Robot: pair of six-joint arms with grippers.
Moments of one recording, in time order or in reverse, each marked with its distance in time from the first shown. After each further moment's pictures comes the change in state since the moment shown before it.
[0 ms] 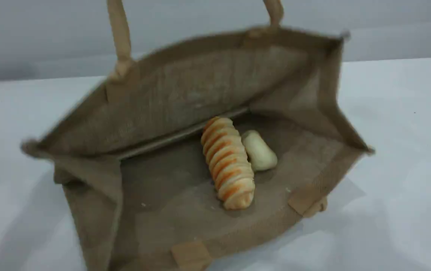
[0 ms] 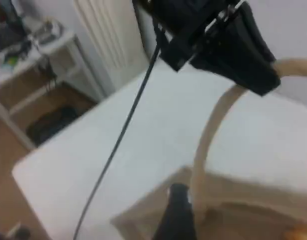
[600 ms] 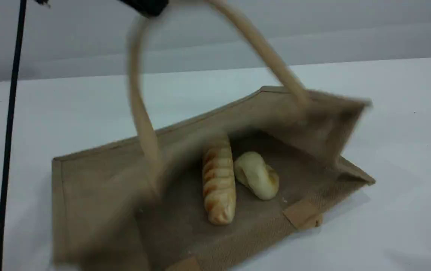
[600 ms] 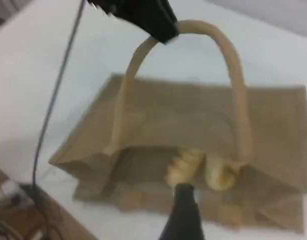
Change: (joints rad) left arm 0.000 0.000 0.295 -0.032 -0.130 -0.023; right arm 0.000 -0.232 0.000 -0.631 0.310 0.553
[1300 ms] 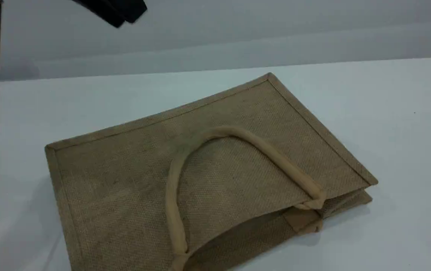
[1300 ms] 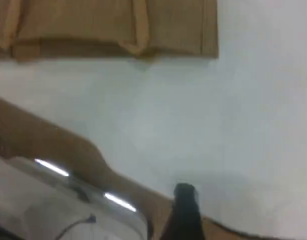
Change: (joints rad) left arm 0.000 -0.079 0.008 0.127 0.112 -0.134; right arm 0.000 -0.190 0.220 -0.302 0.305 0.222
